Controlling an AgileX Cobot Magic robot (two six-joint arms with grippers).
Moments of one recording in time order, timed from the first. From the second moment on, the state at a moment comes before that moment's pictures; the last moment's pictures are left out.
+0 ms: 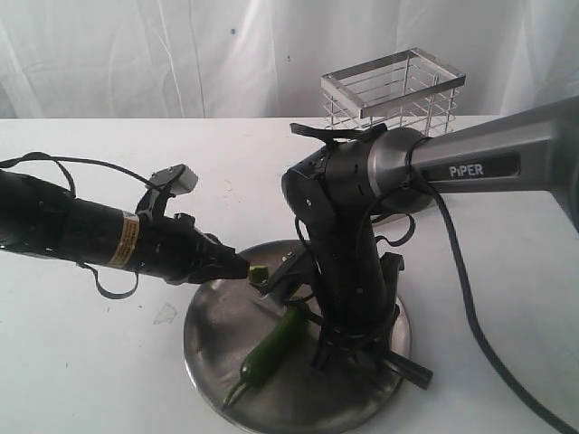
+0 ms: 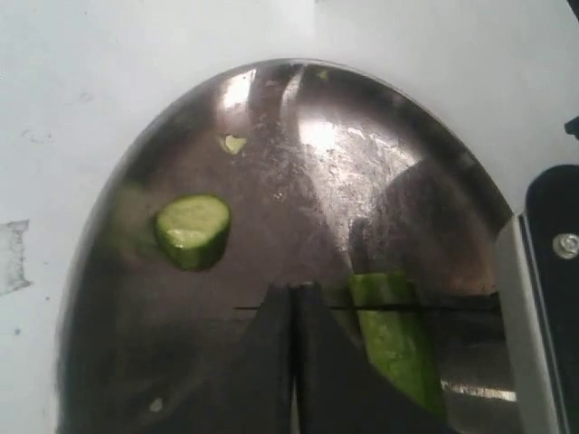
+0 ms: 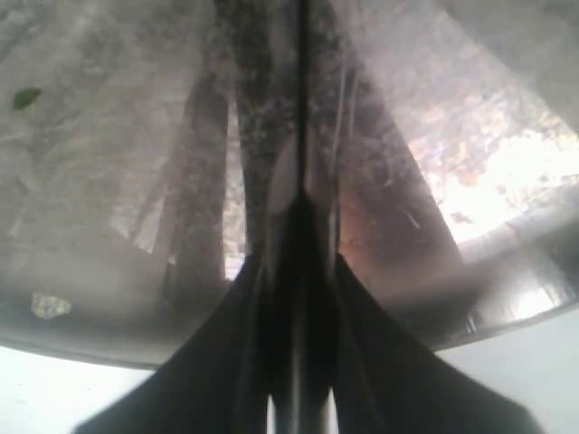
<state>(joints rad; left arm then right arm) -0.24 1.88 -0.90 1.50 -0.70 -1.61 0.71 2.05 -1.33 -0.09 1.21 -0.25</state>
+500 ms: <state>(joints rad) -0.33 1.93 -0.90 1.42 -0.63 -1.55 0.71 2.05 -1.33 -0.09 1.21 -0.25</state>
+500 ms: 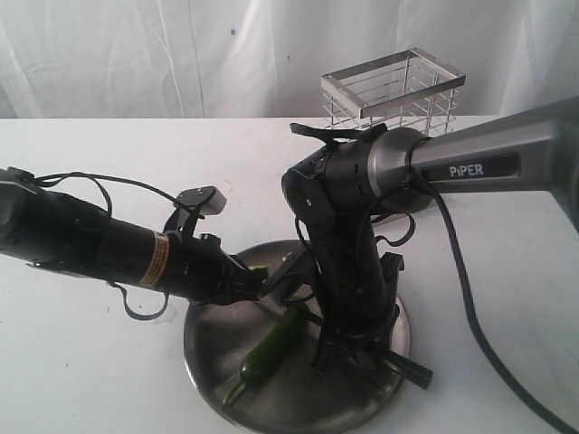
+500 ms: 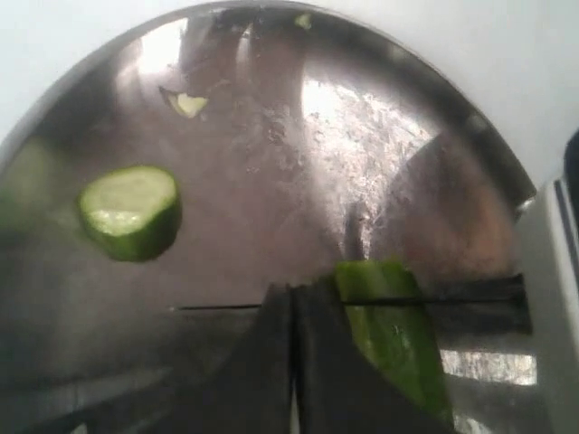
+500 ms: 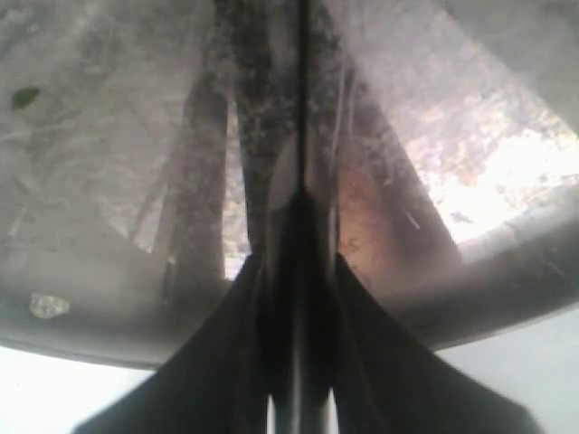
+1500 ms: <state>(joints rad) -0.35 2.01 -0.91 1.34 -0.65 -1.49 0.70 2.04 -1.31 -0.06 1.22 -0.22</state>
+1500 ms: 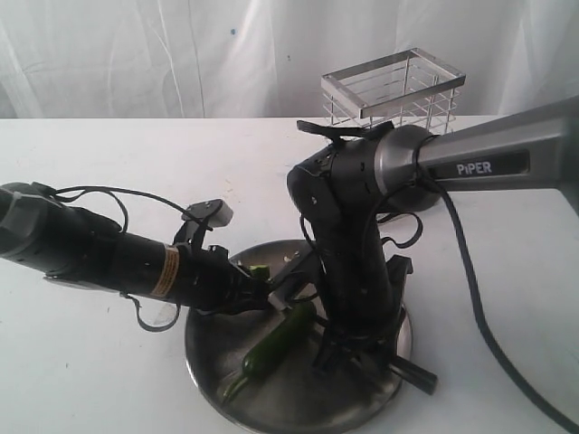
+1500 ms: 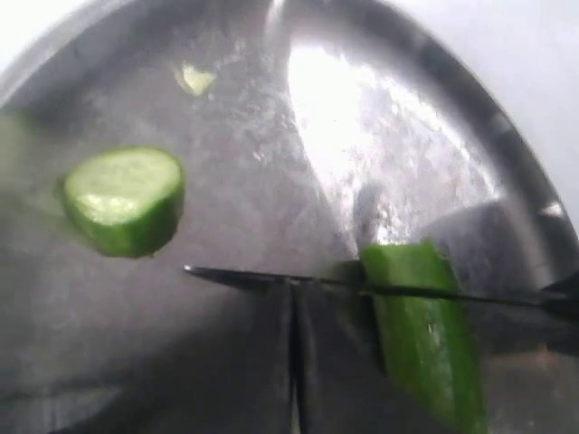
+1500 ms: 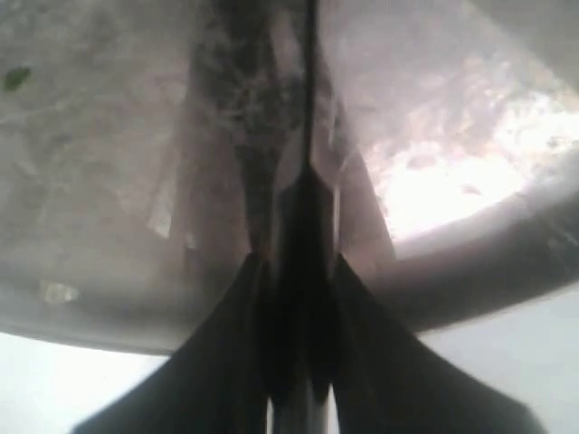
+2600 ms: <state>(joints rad) -0.37 1.85 -0.79 1.67 -0.73 -1.58 0.70 2.03 -1.27 -0.05 1.21 -0.24</state>
